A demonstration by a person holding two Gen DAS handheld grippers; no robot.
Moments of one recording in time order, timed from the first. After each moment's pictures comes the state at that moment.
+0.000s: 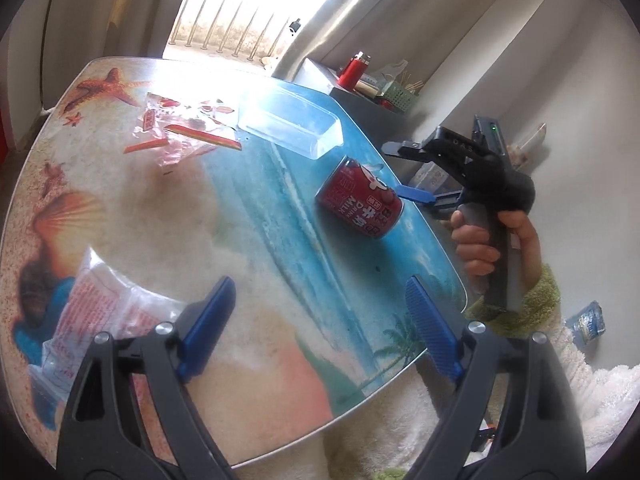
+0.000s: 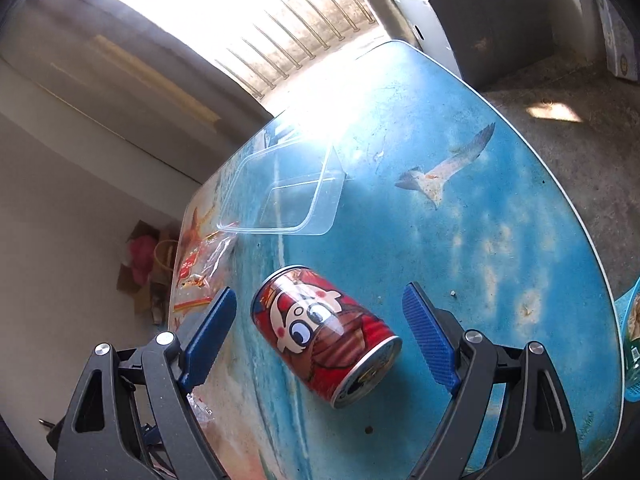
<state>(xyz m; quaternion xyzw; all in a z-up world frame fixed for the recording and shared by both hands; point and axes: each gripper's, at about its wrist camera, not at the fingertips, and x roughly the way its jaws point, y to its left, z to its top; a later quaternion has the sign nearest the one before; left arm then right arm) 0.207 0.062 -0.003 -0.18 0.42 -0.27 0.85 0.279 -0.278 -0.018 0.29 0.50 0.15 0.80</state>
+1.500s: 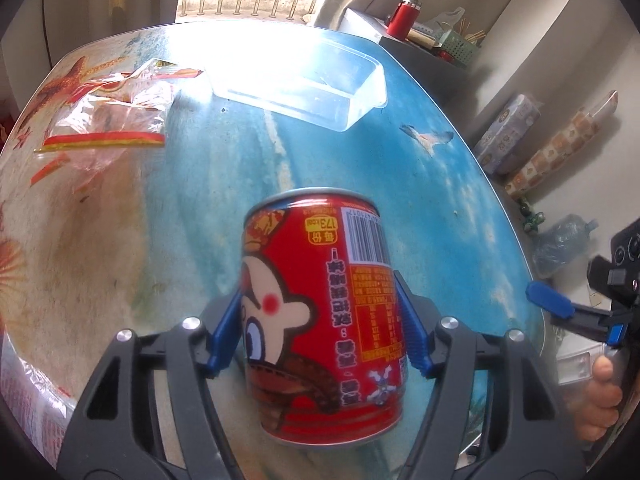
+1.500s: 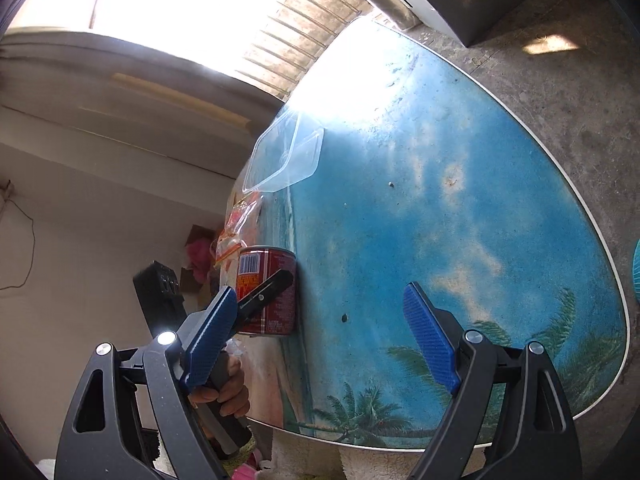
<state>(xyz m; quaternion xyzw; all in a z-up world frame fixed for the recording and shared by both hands) 0.291 -0.038 -0.049 -0.09 0.51 -0.16 0.84 0.190 -0.336 -0.030 0.37 0.48 0.22 0.77</state>
